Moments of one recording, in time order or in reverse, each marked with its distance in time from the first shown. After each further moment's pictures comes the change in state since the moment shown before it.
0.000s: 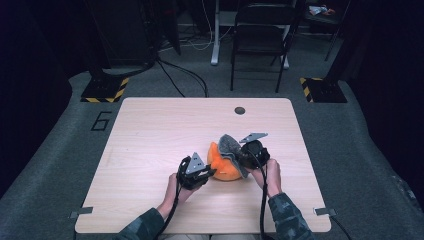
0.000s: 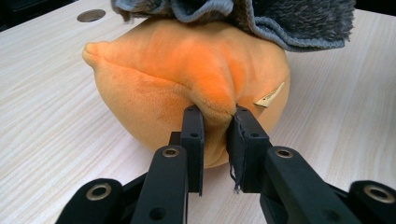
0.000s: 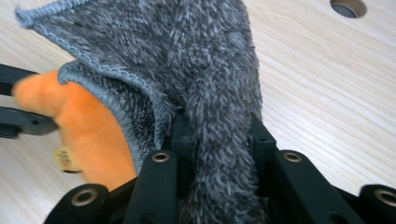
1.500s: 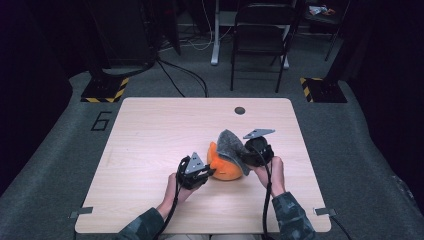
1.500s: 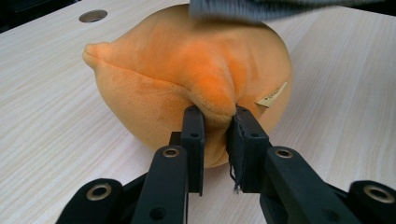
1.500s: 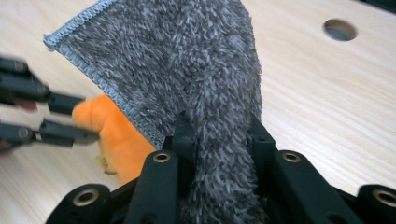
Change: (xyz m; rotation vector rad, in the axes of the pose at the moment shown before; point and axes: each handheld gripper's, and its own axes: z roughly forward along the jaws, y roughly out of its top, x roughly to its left) left arm 0.002 -0.001 -0.001 -0.003 0.003 0.001; right arm 0.006 0.012 -0.026 -0.036 0.039 0.005
